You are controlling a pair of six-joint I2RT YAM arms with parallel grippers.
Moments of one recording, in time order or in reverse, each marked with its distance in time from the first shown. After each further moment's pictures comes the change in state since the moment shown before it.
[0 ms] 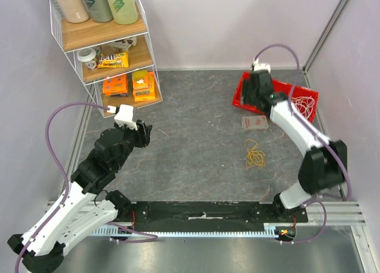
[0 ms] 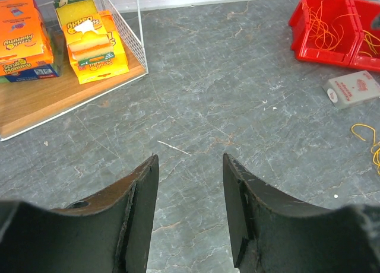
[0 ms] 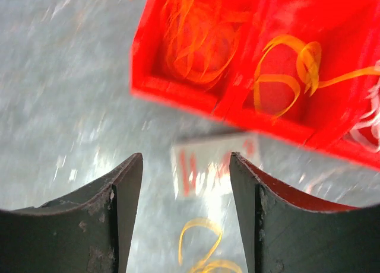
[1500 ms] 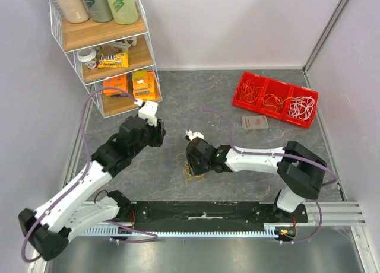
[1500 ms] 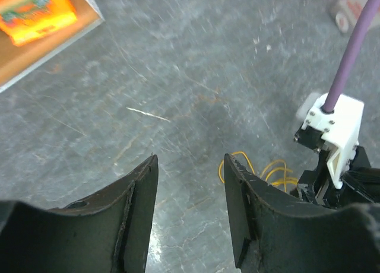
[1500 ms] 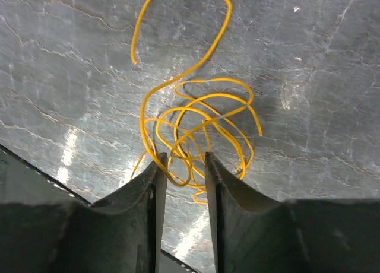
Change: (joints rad) left arm 0.000 0.195 0.011 -0.016 0.103 0.000; right arm 0.803 -0.031 -0.487 0.197 -0.233 0.438
